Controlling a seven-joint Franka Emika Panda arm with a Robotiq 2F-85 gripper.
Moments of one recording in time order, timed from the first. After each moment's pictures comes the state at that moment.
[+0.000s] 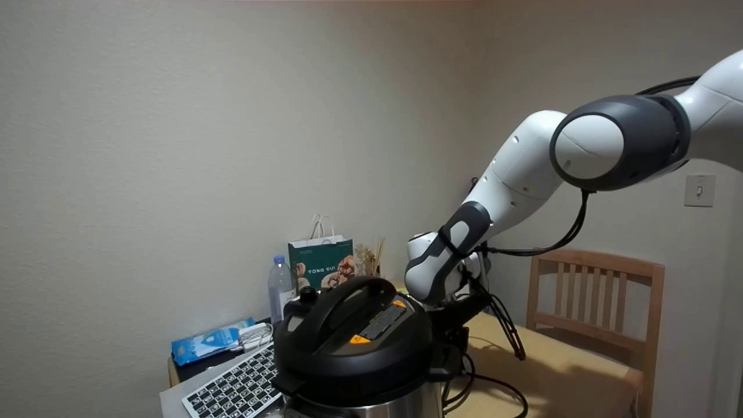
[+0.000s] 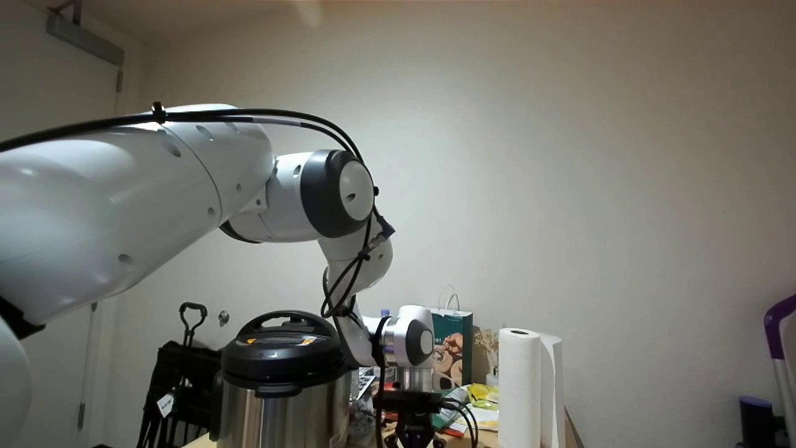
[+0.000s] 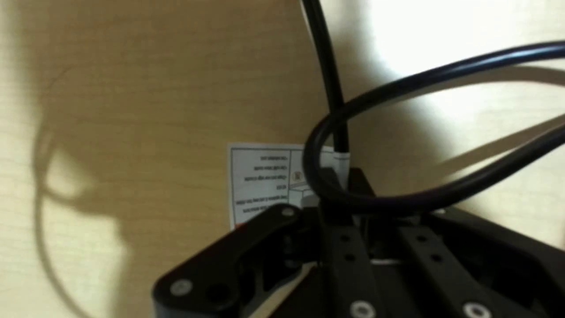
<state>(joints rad) -0.02 0.91 -0.07 -1.54 -0.10 2.21 -0.05</state>
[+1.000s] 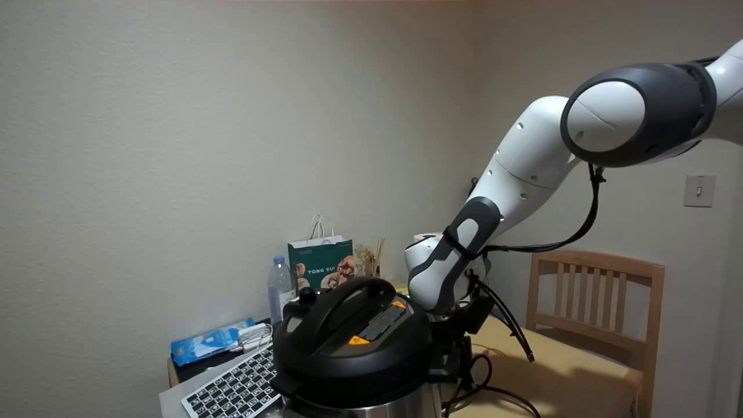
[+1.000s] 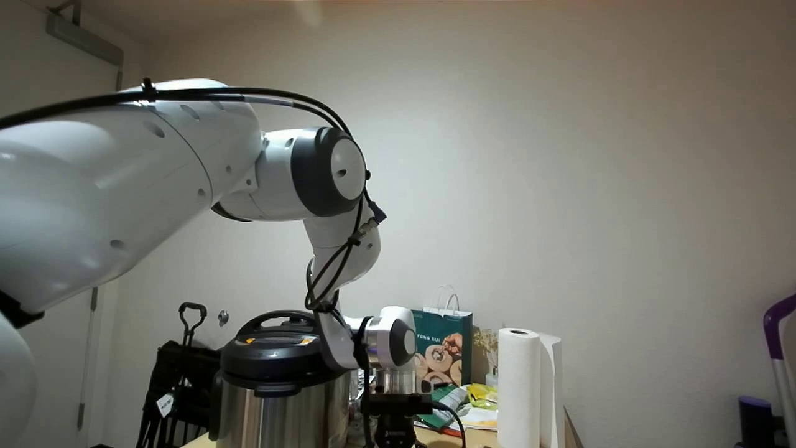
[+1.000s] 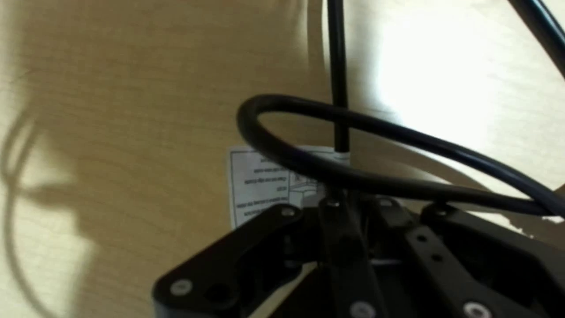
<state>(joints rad) -0.01 0.82 -0.03 -1.70 -0.18 2.23 -0.22</state>
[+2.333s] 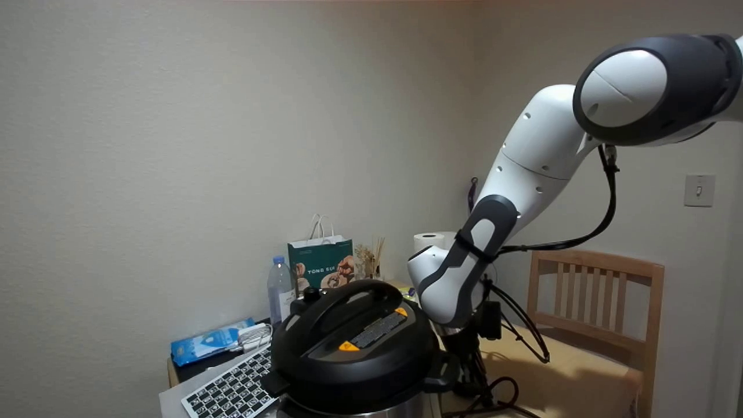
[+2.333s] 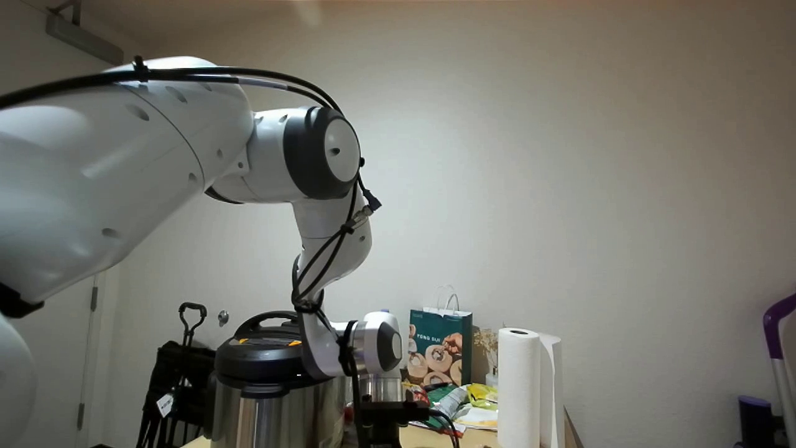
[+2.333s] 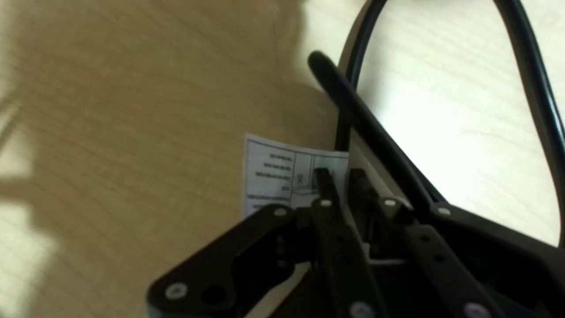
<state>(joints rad) -0.01 0.75 -0.01 -1.86 -0.27 2.23 -0.37</state>
